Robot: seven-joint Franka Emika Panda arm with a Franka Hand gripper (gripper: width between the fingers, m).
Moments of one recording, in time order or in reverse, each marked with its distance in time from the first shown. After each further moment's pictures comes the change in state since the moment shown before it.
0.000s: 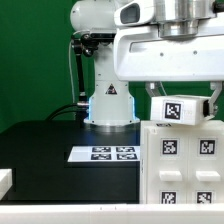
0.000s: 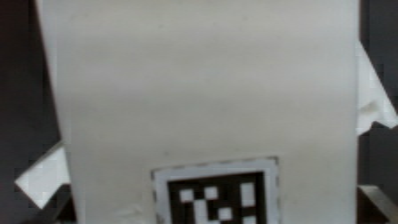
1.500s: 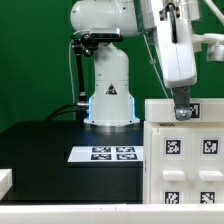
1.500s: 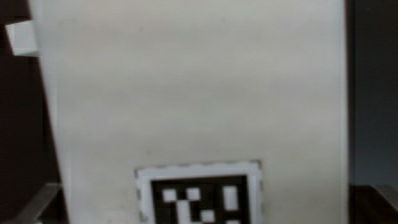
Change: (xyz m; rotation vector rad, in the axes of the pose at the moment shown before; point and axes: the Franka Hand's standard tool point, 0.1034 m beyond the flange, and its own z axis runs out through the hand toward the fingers) arm -0.007 0.008 0.004 0.123 -0.057 1.032
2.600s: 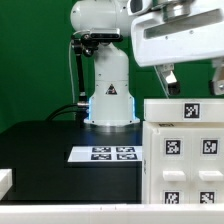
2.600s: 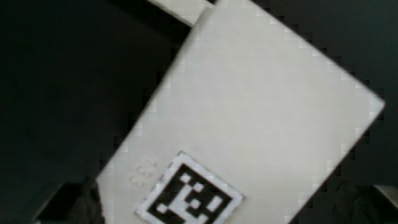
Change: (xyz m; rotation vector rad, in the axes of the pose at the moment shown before) arm -0.024 -0.001 -0.029 -0.047 0.016 -0.933
